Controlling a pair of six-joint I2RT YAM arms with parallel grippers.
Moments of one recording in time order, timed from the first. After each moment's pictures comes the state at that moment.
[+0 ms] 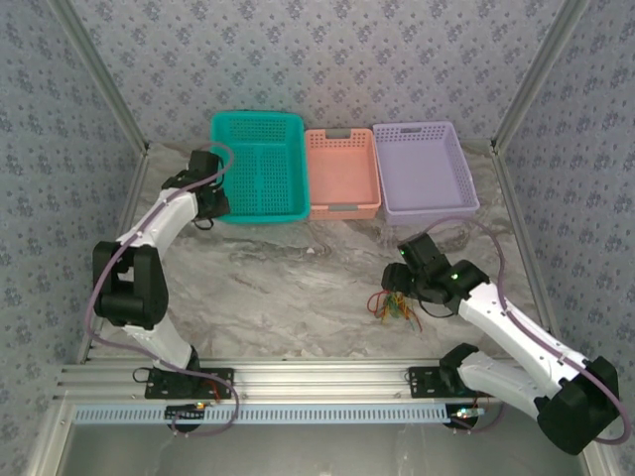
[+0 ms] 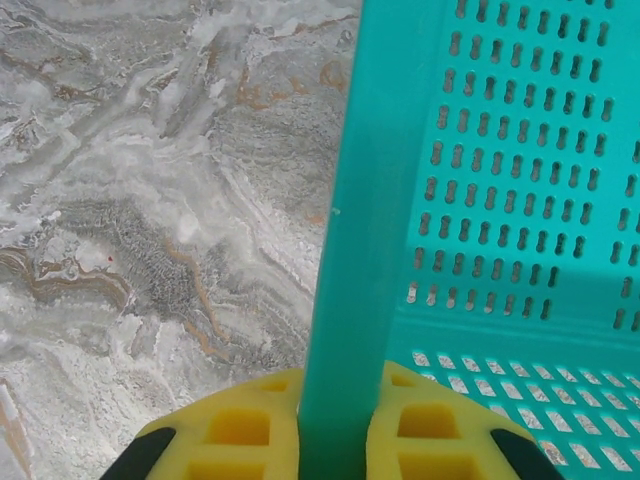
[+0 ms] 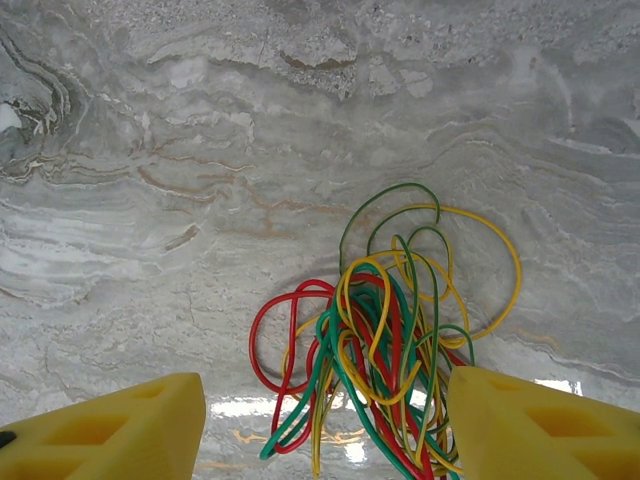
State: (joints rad) left arm -0.16 1.69 1.31 -0.69 -0.20 -0.32; right arm 0.58 0.96 0.74 -0.86 0.10 0.74
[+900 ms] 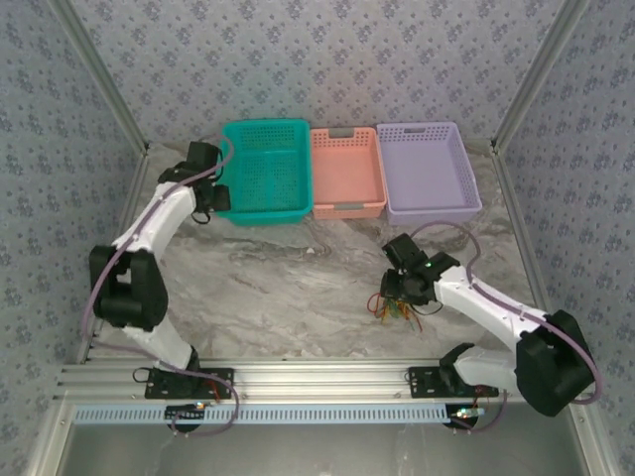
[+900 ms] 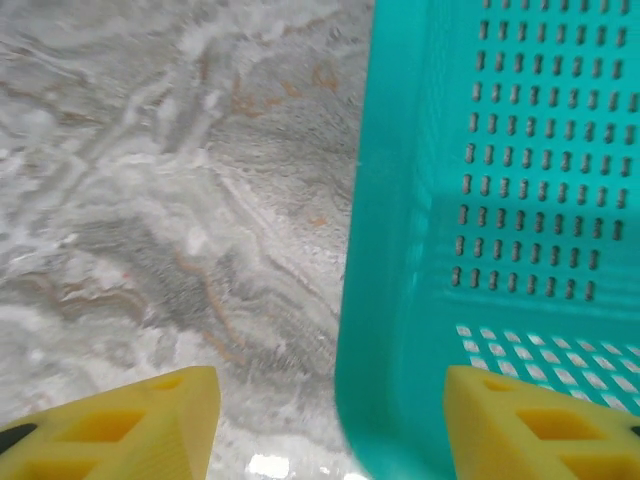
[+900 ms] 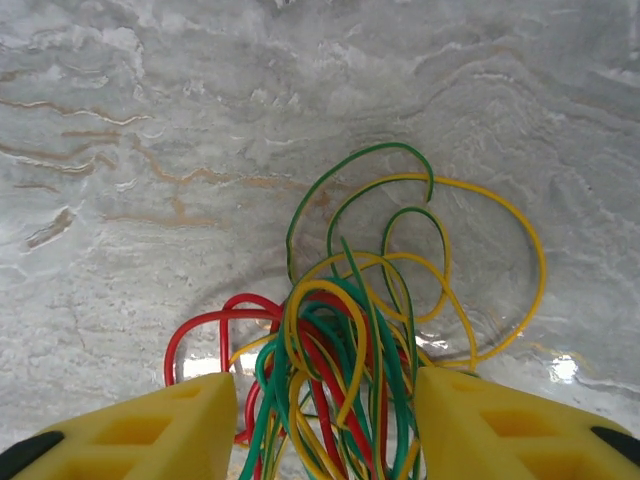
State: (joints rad) left arm -0.19 1.63 1.40 -0.80 -0.23 -0.26; right arm 0.57 1.21 0.70 -0.76 0.09 0.74
